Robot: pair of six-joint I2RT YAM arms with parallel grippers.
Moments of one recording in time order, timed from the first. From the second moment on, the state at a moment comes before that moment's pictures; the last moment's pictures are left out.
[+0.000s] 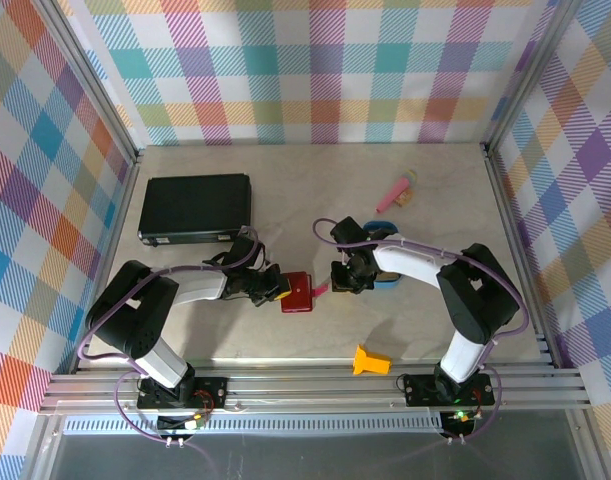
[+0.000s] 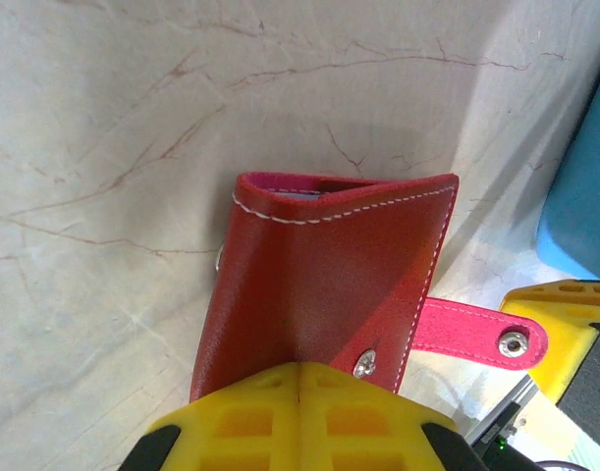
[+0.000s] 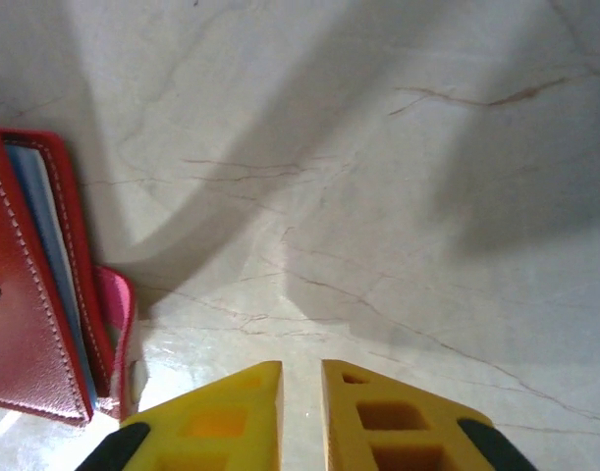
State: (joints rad) left arm -0.49 1.61 0.66 -0.06 0.51 -0.92; right arm 0.68 1.72 1.04 -0.65 -0.20 0.61
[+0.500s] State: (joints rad) left arm -0.50 1.59 0.68 -0.12 0.45 -0.89; right arm 0.69 1.54 1.10 -0.58 -0.34 0.63
